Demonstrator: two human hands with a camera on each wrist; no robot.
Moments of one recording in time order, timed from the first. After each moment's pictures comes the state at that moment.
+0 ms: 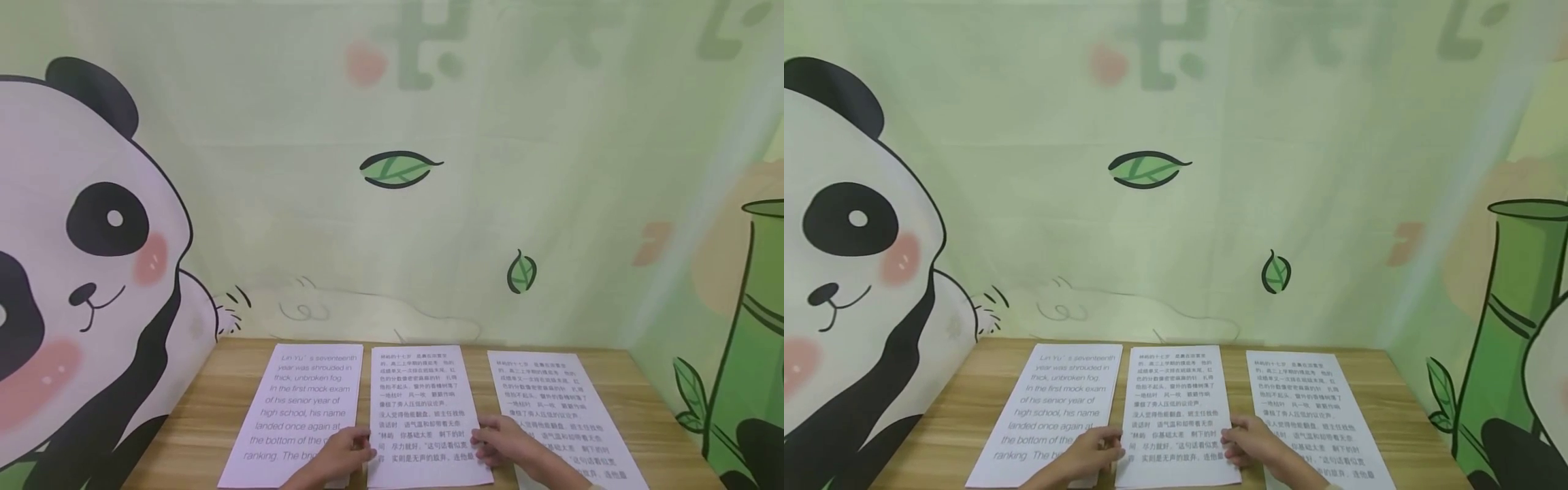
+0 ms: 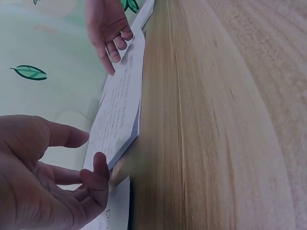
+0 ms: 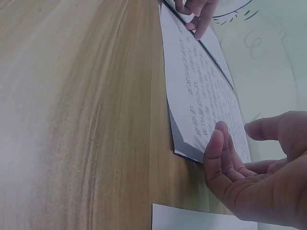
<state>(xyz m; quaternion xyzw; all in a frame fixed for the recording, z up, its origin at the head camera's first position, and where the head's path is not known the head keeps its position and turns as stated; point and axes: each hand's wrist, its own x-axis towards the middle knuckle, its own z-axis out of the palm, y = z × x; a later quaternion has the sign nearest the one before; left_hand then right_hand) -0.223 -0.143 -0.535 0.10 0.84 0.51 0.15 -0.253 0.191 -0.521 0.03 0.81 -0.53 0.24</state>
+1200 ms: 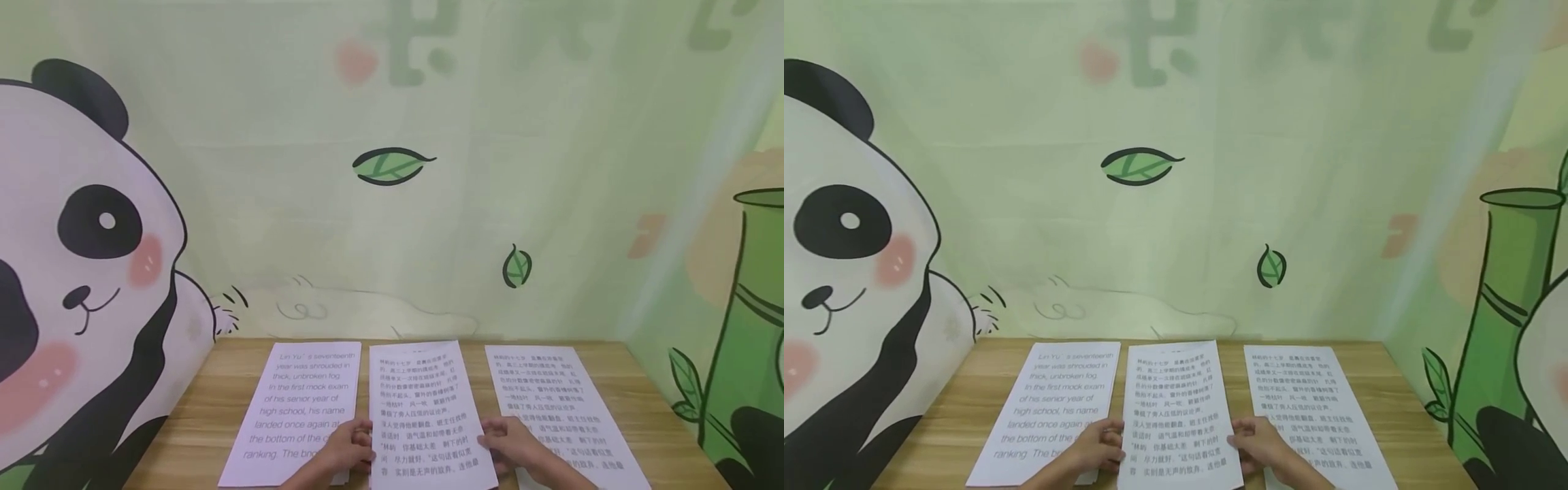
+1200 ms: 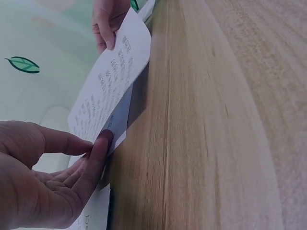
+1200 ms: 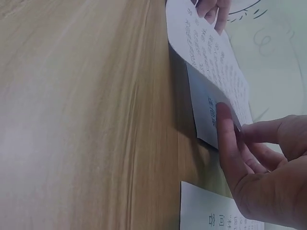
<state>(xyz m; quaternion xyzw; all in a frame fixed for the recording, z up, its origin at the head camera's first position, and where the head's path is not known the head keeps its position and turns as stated) -0.232 -0.134 -0.544 -0.02 0.79 0.58 0.20 -0.246 0.197 -0.530 0.08 0.83 -0.51 0.21</state>
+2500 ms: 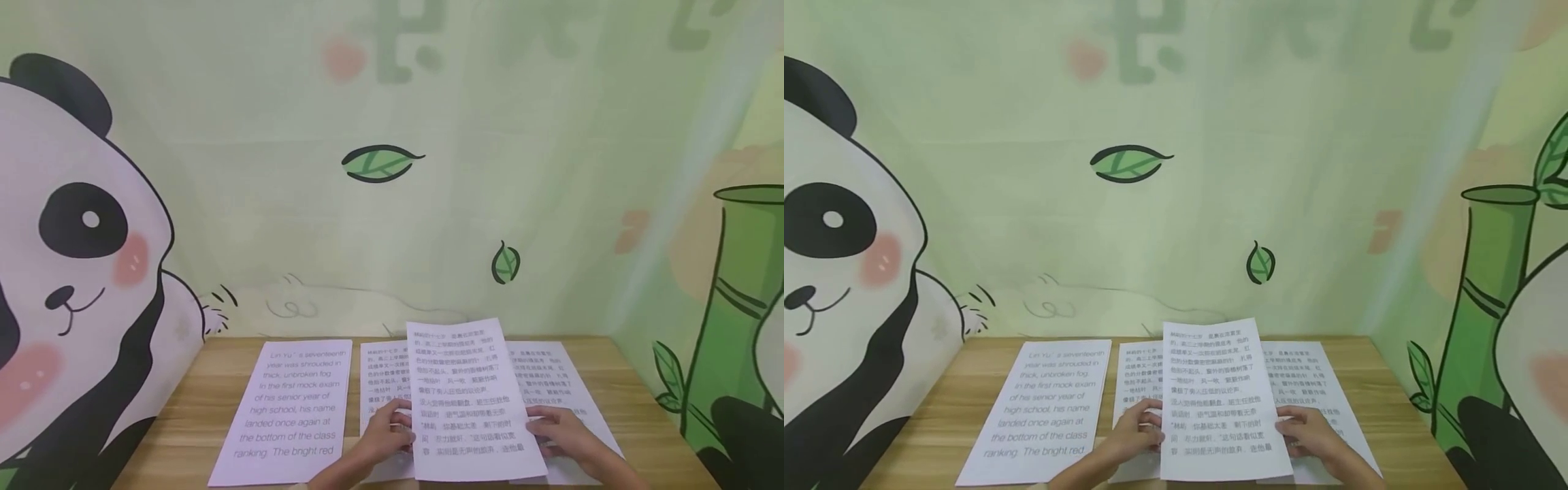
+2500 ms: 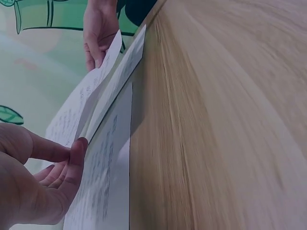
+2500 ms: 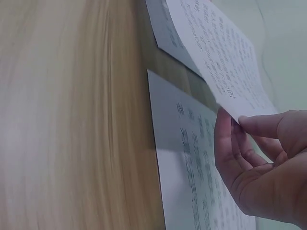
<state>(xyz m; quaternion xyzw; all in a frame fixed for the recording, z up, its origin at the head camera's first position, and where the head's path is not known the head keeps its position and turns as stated) -0.236 -0.052 -0.532 0.05 0.75 0.64 0.16 -0.238 0.293 -0.515 0.12 0.83 -0.52 0.17</state>
